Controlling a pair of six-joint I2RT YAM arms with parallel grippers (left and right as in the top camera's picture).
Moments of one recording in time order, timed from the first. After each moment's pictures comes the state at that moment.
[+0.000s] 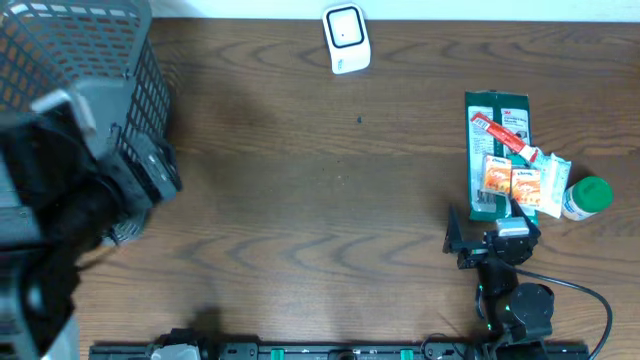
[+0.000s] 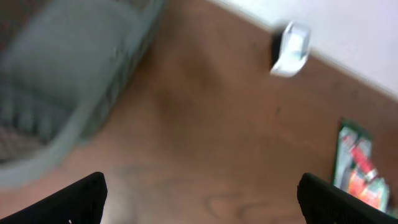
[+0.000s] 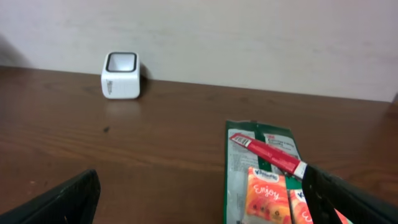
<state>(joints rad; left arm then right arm) 0.09 1.15 1.87 -1.55 0.12 -0.36 0.14 0.01 0.01 -0.06 0.07 -0.05</state>
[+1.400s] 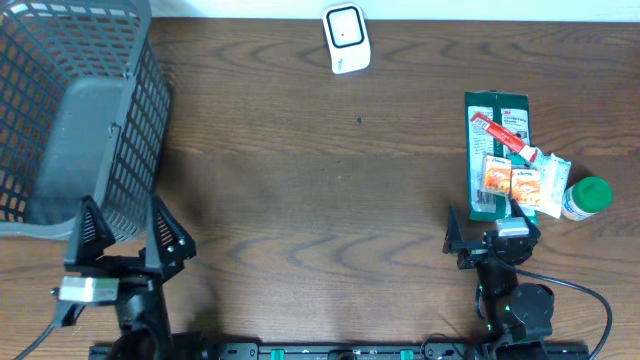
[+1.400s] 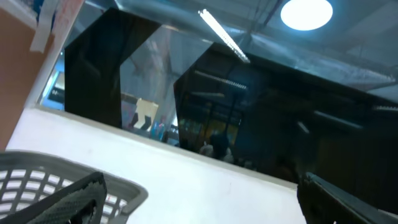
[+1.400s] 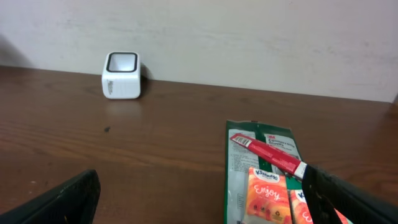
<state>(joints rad) 0.09 0.01 0.24 0.36 0.01 -0.38 0.14 0.01 0.01 -0.06 0.07 -0.05</state>
